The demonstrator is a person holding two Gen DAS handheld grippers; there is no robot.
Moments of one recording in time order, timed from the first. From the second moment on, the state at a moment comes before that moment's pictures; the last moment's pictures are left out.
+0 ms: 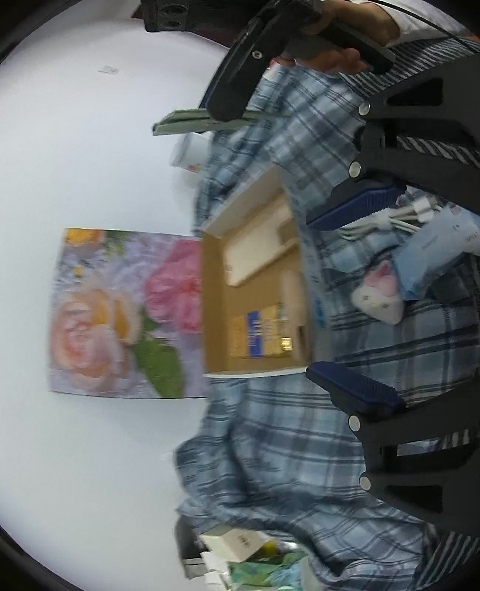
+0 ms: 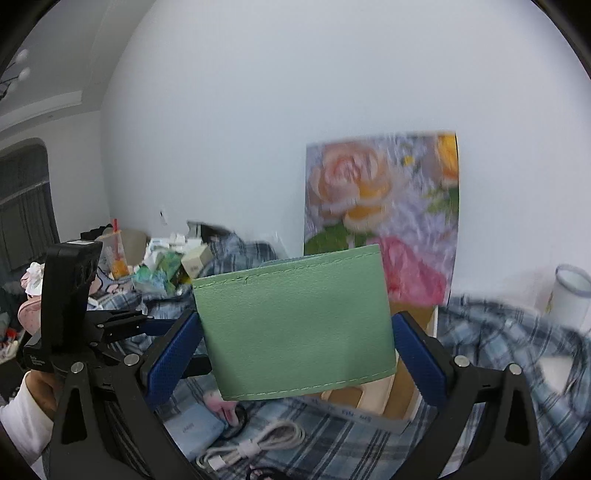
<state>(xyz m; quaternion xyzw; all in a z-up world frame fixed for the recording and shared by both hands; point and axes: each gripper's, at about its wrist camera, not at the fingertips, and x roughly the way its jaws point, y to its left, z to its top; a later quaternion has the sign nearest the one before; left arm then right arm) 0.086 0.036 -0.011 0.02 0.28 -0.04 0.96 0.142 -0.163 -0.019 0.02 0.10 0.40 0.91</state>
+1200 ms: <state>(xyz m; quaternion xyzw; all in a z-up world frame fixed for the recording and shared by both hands) 0.153 0.017 -0.035 0.23 0.33 -0.07 0.91 0.176 -0.182 -0.048 0.12 0.17 0.42 0.88</state>
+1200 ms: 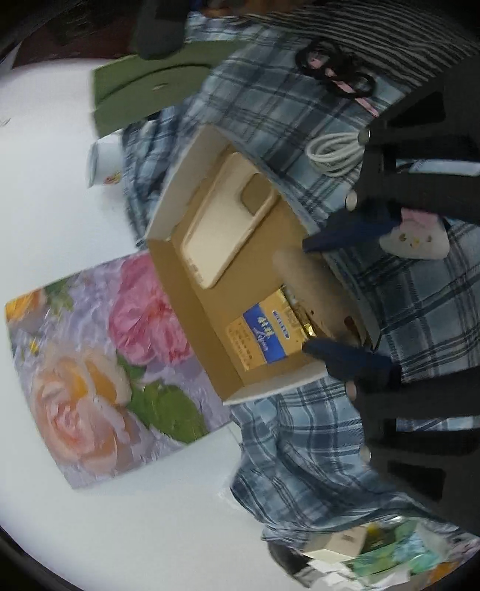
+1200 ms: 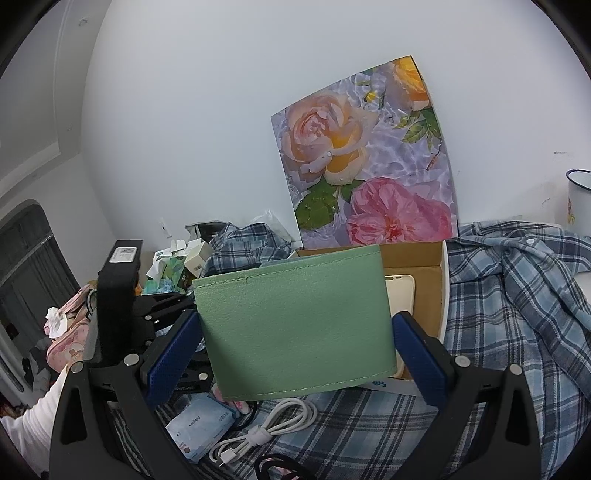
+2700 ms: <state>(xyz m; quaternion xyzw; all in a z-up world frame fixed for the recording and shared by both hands) 0.195 0.012 0.065 0.03 0.19 -0.03 0.98 0.253 -0.163 0.045 0.10 0.15 0.33 0.92</state>
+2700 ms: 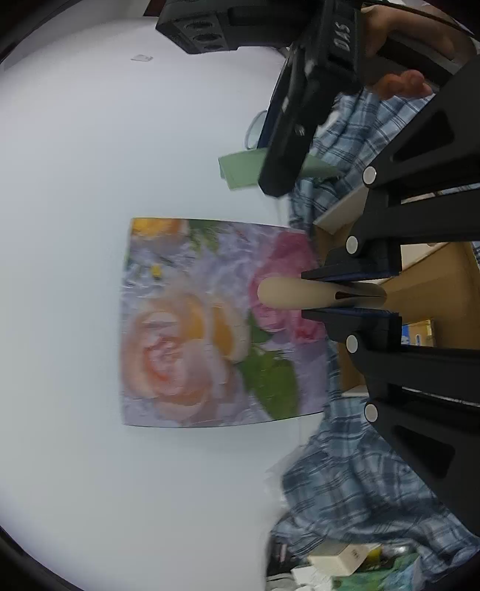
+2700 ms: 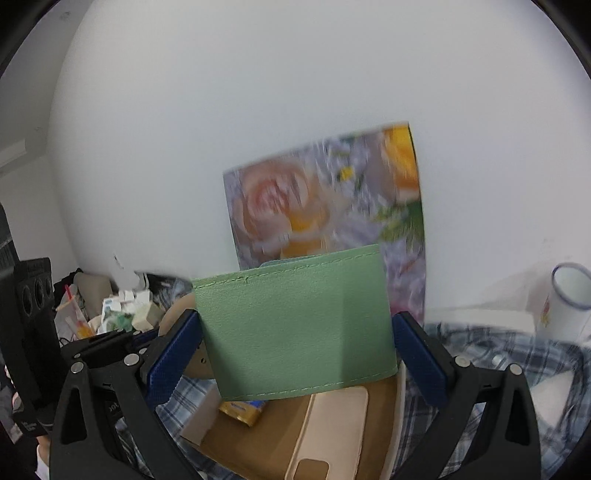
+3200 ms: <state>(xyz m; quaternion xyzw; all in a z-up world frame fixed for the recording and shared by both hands) 0.222 0.020 0.012 0.02 0.25 -0.02 0.97 0.286 -0.122 -0.011 0.06 0.23 0.32 0.92</state>
